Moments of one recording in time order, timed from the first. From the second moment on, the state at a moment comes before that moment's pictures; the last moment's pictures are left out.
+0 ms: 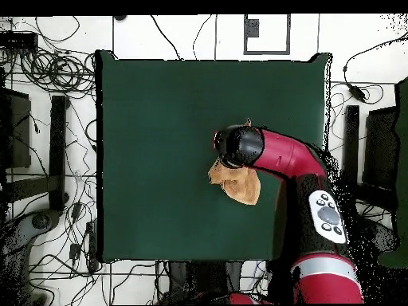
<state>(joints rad) -0.30 -0.52 0.03 1.47 -0.05 0.59 1.57</state>
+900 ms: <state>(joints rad) -0.40 -0.57 0.13 1.48 -0.08 0.59 1.57</state>
